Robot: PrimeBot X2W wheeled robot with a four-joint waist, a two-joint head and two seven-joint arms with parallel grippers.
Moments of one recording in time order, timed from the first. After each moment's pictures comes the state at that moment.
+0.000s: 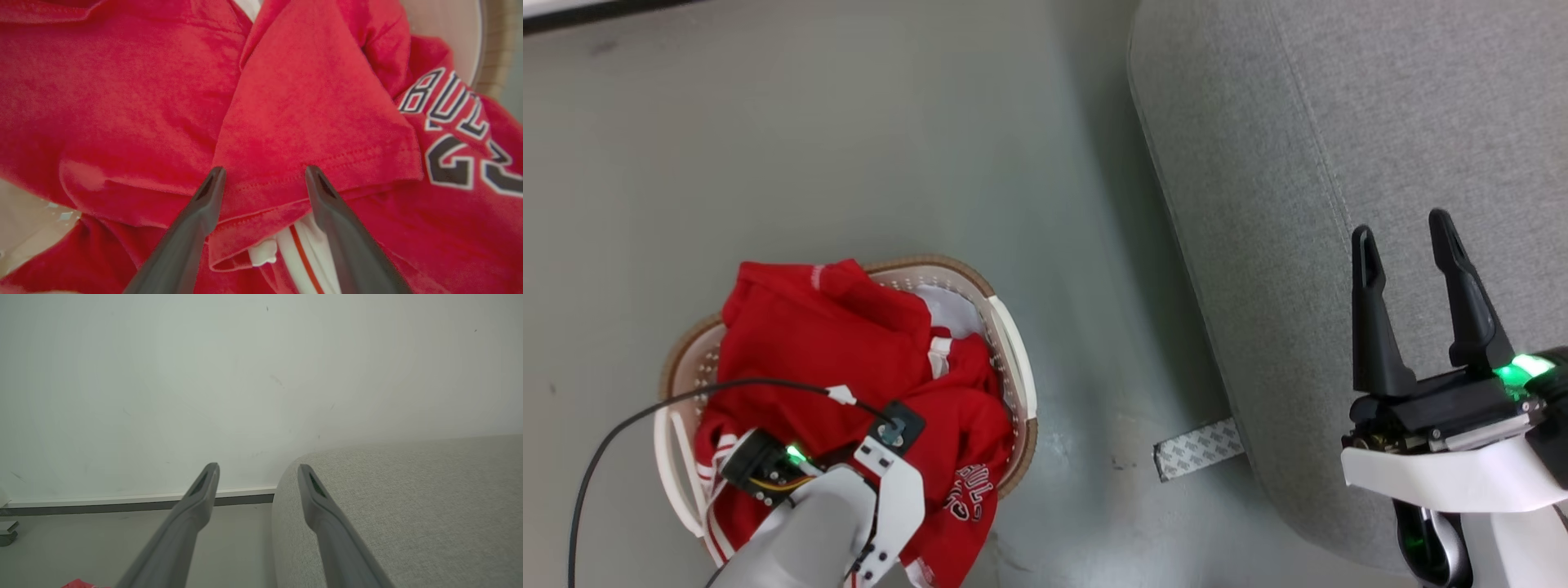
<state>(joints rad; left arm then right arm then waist) -0.73 0.11 -0.48 1.25 0.19 -0.06 0.06 -0.30 -0.05 0.13 -0.08 0.30 0.13 -0.26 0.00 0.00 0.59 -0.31</state>
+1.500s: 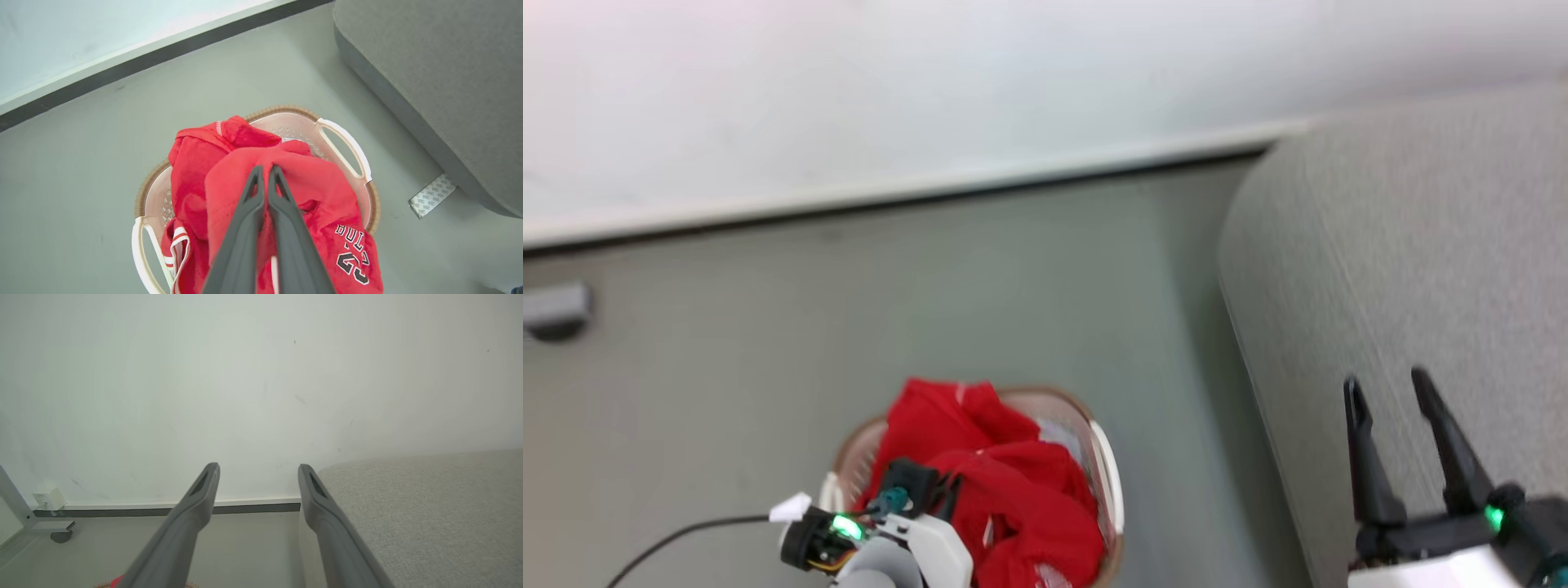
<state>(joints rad) -0.53 0.05 -0.47 1.07 -0.13 -0.04 -0.26 -0.08 -0.07 0.09 0.01 0.25 0.13 -0.26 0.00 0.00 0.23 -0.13</state>
